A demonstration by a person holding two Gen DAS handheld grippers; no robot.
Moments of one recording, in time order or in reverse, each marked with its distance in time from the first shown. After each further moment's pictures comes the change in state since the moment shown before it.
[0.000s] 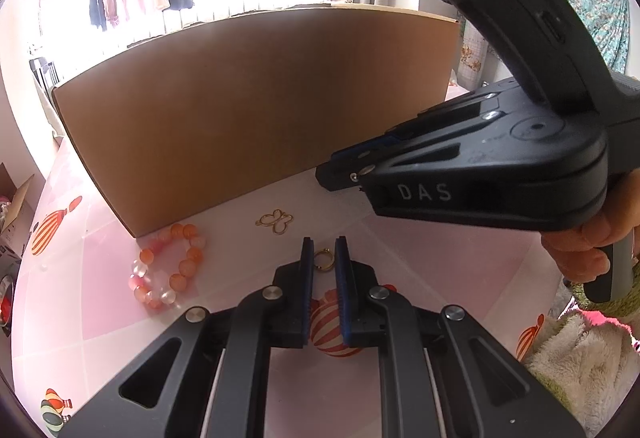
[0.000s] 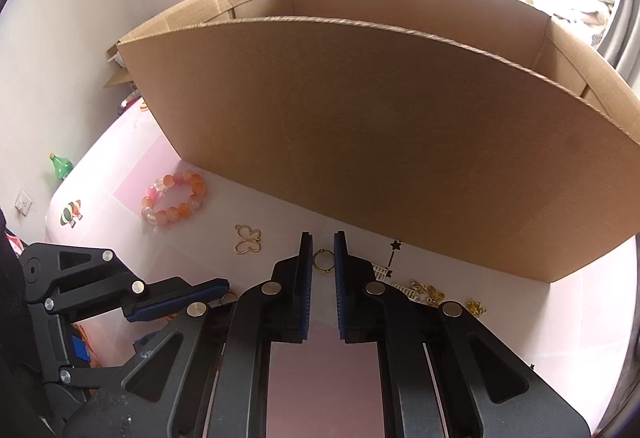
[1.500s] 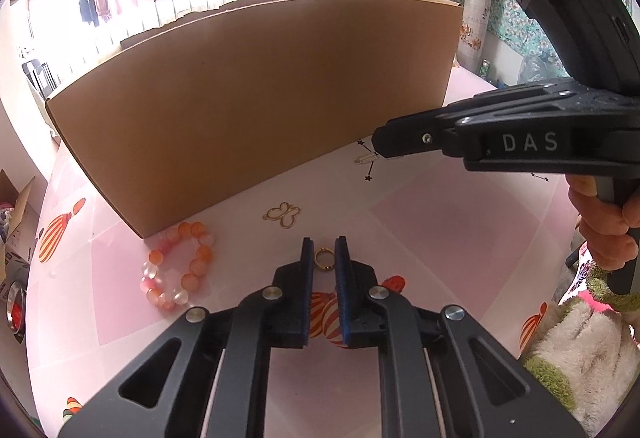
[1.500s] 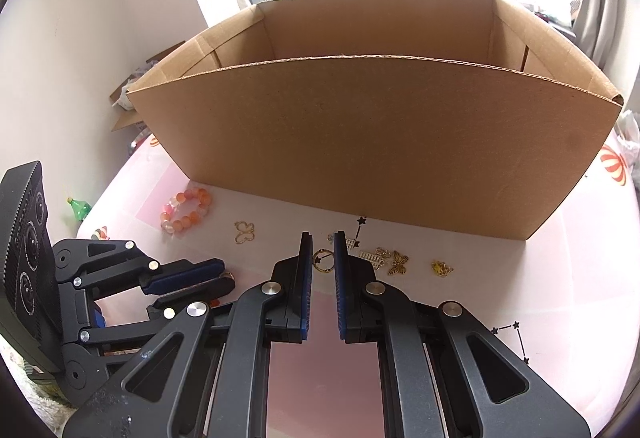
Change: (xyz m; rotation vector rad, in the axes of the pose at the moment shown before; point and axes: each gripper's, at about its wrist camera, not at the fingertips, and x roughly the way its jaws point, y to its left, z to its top) left arm -0.006 -0.010 0.017 0.030 0.084 0.008; right arm -0.022 -0.035 -0.006 0.143 -0.069 0.073
